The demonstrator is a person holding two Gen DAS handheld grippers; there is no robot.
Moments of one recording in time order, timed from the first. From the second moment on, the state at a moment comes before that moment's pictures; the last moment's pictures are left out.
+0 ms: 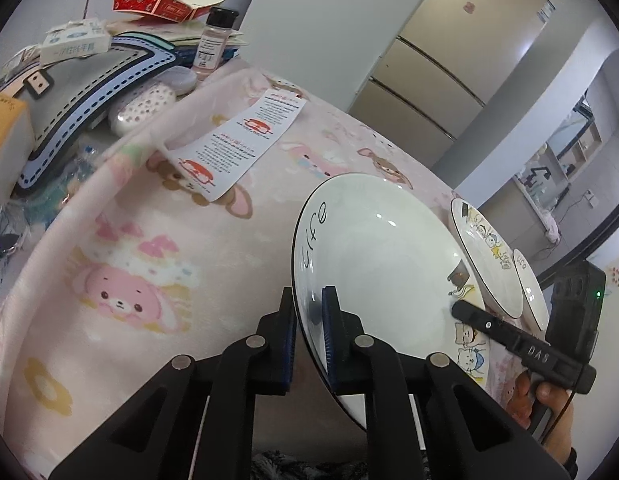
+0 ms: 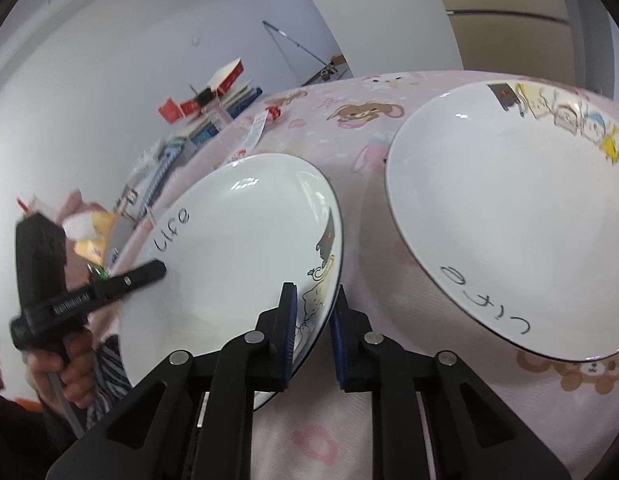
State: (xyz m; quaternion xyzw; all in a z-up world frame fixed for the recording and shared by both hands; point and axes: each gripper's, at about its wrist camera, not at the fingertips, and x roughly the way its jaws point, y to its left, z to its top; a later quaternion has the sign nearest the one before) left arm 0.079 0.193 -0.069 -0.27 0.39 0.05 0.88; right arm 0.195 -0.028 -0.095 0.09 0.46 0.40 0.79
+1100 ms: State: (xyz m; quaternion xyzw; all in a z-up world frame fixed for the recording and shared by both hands) left arm 0.088 0.150 0.014 -0.24 0.30 -0.01 0.92; right arm 0.175 -0.079 0.010 0.08 0.33 0.34 0.88
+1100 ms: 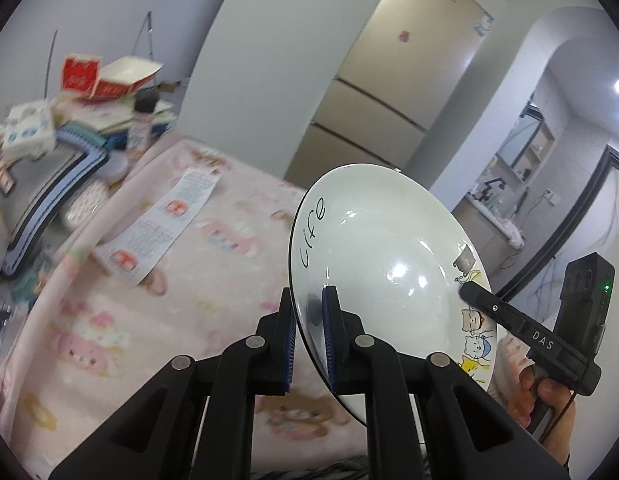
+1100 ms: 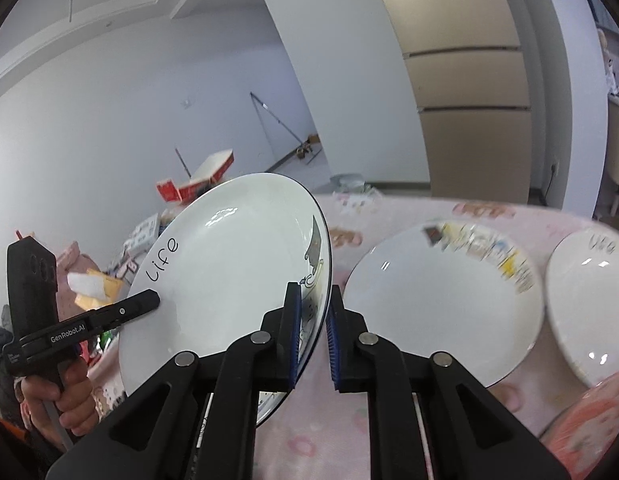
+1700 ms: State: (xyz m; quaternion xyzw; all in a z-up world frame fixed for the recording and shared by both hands) left arm 0.178 0.065 0.059 -0.21 0.31 -0.08 0.92; right arm 0.228 -0.168 0.057 0.08 0.32 0.30 0.90
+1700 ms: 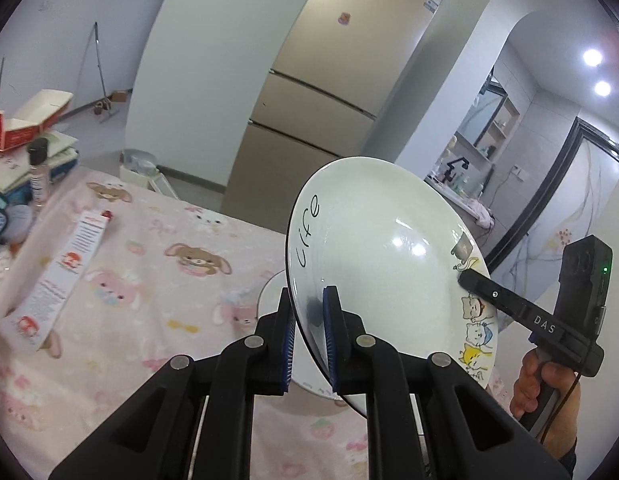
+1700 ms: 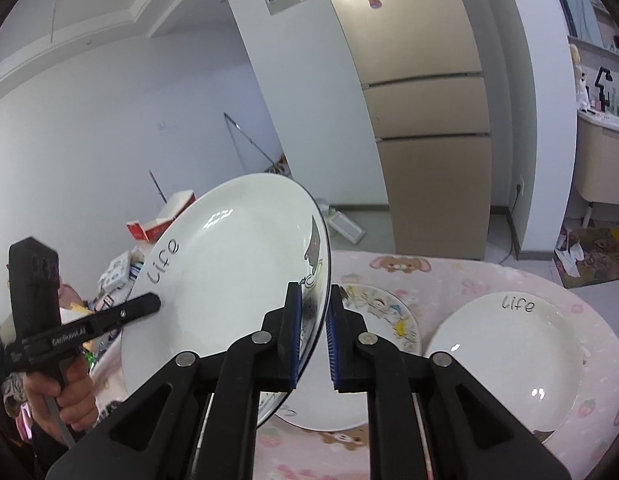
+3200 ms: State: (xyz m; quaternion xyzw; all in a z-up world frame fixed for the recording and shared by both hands) left arm 0.228 0.064 -0.037 -0.21 0.40 -0.06 0.89; right arm 0.299 -0.154 -0.060 0.03 0.56 0.27 0.78
